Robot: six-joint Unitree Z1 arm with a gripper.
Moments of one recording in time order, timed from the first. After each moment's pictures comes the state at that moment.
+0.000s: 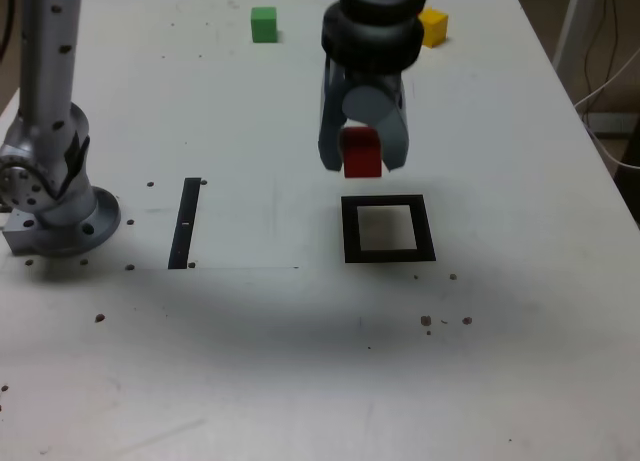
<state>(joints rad) -0.06 1.95 -1.56 1.31 0.11 -0.02</state>
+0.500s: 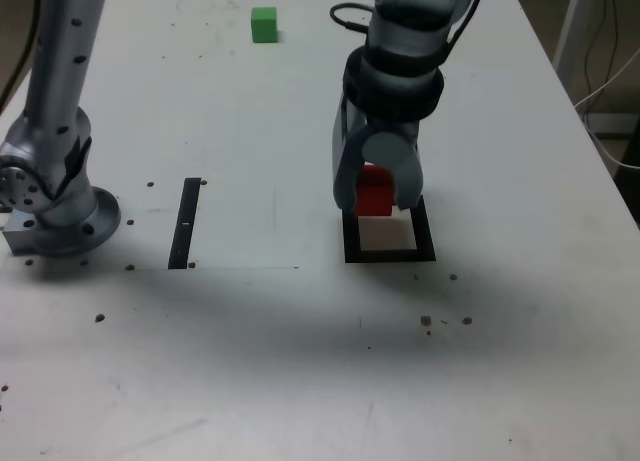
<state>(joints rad) -0.10 2.05 -1.58 1.28 0.08 -0.09</state>
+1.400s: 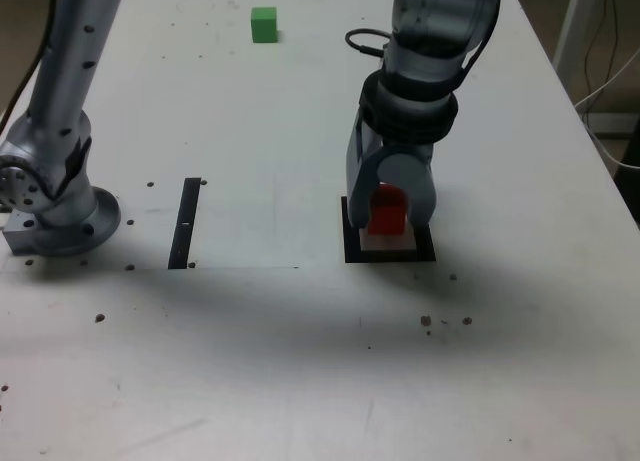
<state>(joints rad) -0.10 2.11 -1.58 1.22 0.06 -0.09</state>
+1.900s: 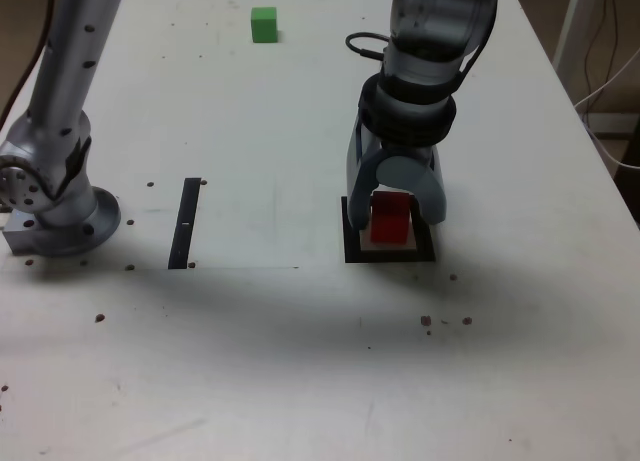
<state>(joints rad) -0.10 2.11 -1.56 1.20 0.06 -0.07</state>
